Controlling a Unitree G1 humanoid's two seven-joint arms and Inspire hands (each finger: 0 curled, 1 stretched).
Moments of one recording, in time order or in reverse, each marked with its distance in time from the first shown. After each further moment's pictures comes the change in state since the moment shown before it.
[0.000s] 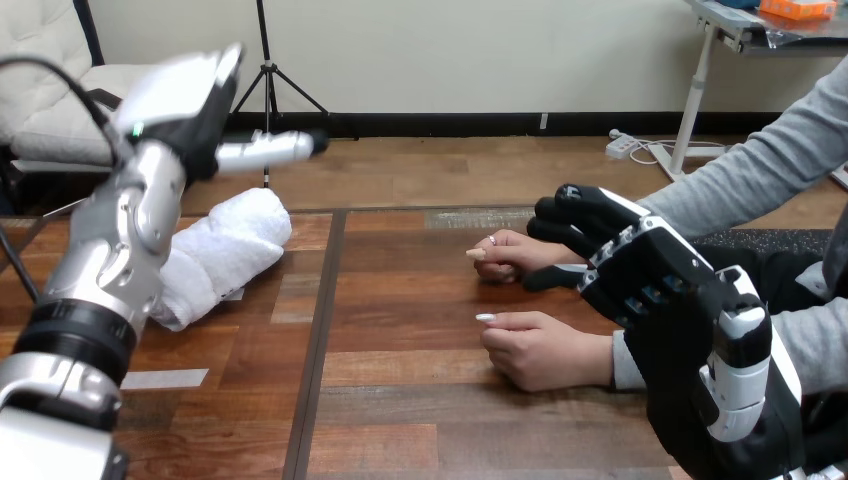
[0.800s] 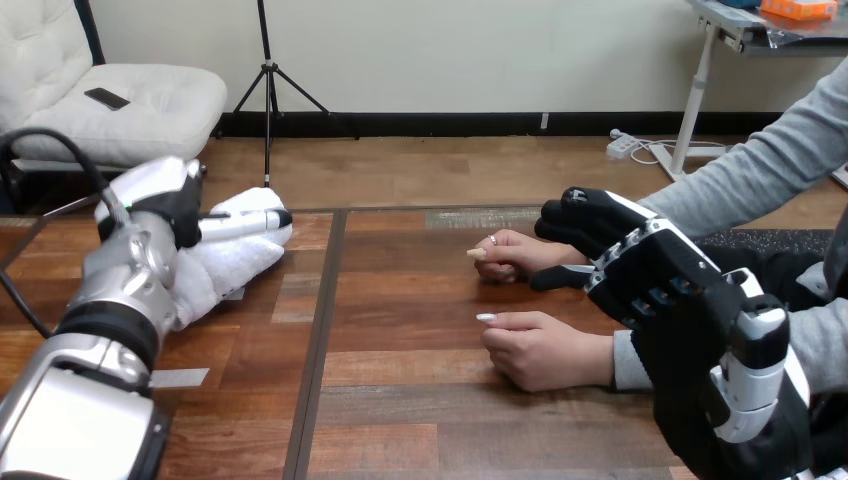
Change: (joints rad) left arm -0.098 -0.082 -0.023 0.380 -0.008 0.082 0.007; right arm 0.002 -0.004 -0.017 -0.007 0.009 0.000 0.007
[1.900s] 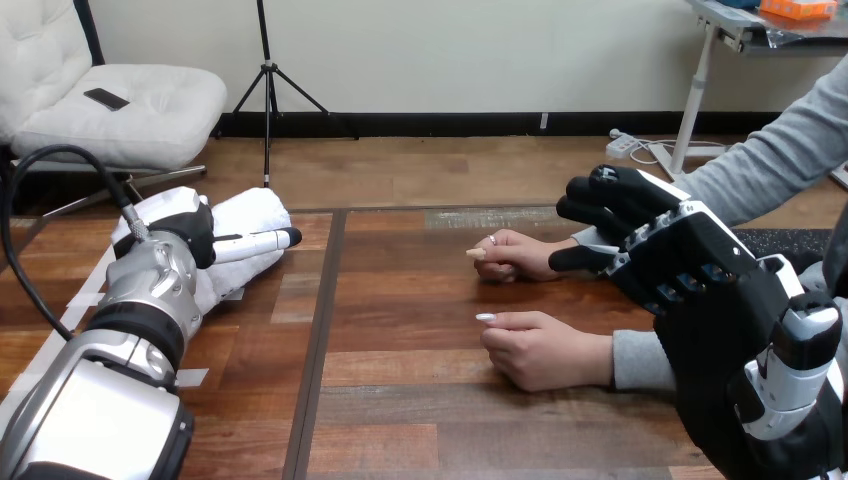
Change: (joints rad) left arm -0.018 -0.045 -0.036 0.048 -0.021 0.052 -0.029; right arm 0.010 -0.002 -0.034 -0.048 0.029 -0.001 0.009
